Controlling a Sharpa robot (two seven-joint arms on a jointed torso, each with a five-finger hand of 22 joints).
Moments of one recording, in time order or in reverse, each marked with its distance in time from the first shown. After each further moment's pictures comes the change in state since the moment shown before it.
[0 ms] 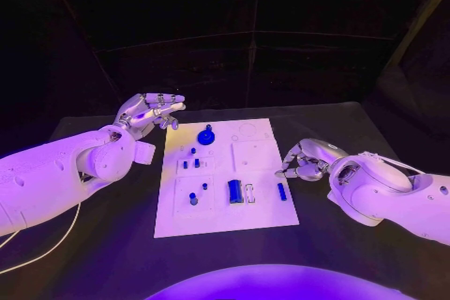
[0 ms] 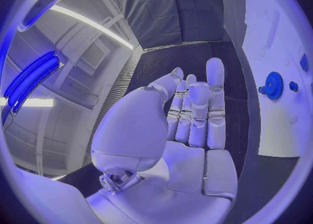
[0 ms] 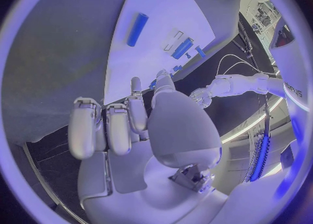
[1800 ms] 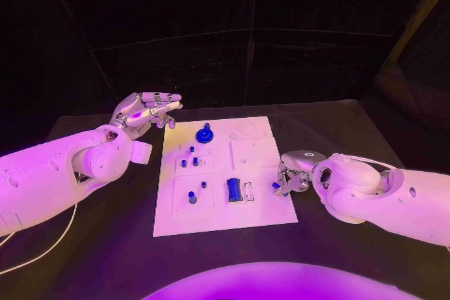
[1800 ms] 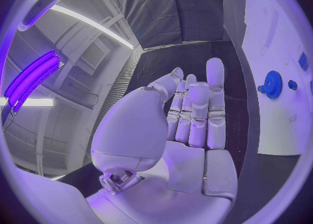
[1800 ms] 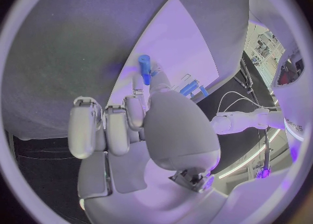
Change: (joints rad) left arm 0.000 -0.003 0.000 0.002 0.000 0.002 0.000; left_hand 0.000 0.000 0.000 0.000 0.000 0.000 0.000 0.004 0.000 0.000 0.000 0.004 0.000 0.000 0.000 0.000 -0.001 0.000 0.000 0.000 0.000 -0.001; right arm -0.026 0.097 0.003 -0.056 -0.174 0.289 -0.073; right_hand 0.123 -0.028 0.029 -0.084 -0.044 0.057 -0.012 -0.026 0.008 -0.006 -0.009 -0.015 0.001 0.003 -0.001 -0.006 0.000 0.000 -0.004 0.004 -0.011 0.000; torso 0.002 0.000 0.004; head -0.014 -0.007
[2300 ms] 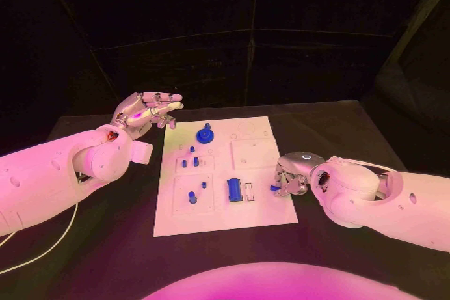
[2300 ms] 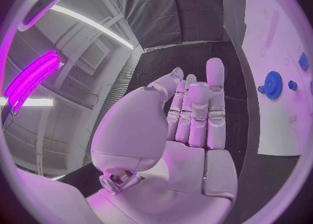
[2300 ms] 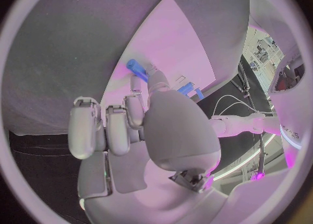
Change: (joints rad) left arm 0.000 0.000 0.000 0.000 0.000 0.001 0.000; left_hand 0.000 0.000 0.000 0.000 0.000 0.000 0.000 0.000 0.000 0.000 0.000 0.000 0.000 0.000 0.000 0.000 0.000 0.000 0.000 0.000 0.000 0.000; right arm -0.009 0.002 -0.003 0.029 -0.054 -0.009 -0.003; right_hand 0.017 -0.012 0.094 -0.038 0.175 0.012 -0.002 -0.029 -0.022 -0.007 0.000 -0.004 0.000 -0.001 -0.001 0.000 0.000 0.000 0.004 -0.004 0.000 0.000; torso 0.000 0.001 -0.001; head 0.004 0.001
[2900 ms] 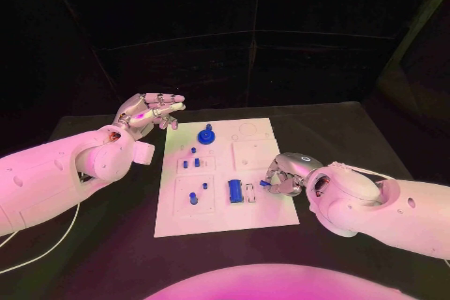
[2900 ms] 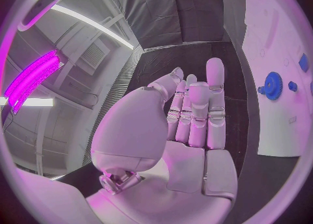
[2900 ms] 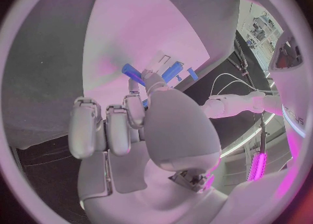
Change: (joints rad) left arm 0.000 -0.001 0.000 0.002 0.000 0.001 0.000; left_hand 0.000 0.000 0.000 0.000 0.000 0.000 0.000 0.000 0.000 -0.004 0.004 0.000 0.001 0.000 0.000 0.000 -0.003 0.000 0.000 0.000 0.000 -0.002; right arm -0.006 0.028 -0.005 0.036 0.119 -0.190 -0.025; right_hand -0.020 0.020 0.191 0.044 0.034 -0.001 0.004 -0.022 -0.003 0.000 0.000 -0.001 -0.007 0.003 -0.003 0.004 0.000 0.000 0.004 -0.004 0.000 0.000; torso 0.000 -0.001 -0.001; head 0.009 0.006
